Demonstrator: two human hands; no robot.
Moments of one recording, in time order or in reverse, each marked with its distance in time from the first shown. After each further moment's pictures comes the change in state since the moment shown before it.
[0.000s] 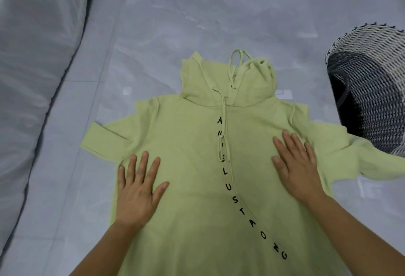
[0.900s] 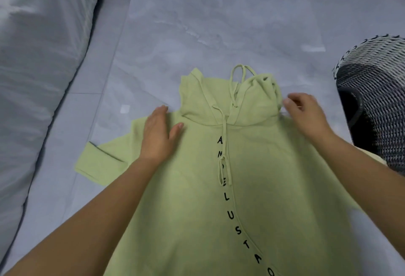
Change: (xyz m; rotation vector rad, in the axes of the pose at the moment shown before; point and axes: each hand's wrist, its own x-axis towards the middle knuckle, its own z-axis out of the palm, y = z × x) left_hand 0.162 0.054 -0.066 -0.519 0.160 -0.053; right_hand 0.158 -0.012 -0.065 0.513 0.040 0.249
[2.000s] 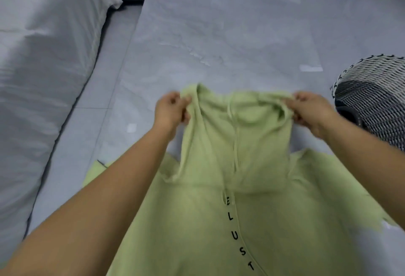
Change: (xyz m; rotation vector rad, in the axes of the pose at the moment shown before) left_hand 0.071 0.079 -0.044 -0.783 0.002 -0.308; right_hand 0.032 -0.052 -0.031 0.538 -0.155 0.262
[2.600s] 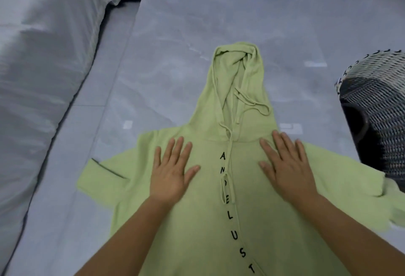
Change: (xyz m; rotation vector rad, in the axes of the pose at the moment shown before) left_hand -0.058 -0.157 -0.026 1.313 -0.097 0.503; right_hand -0.048 0.143 0.034 -1.258 0.083 -0.549
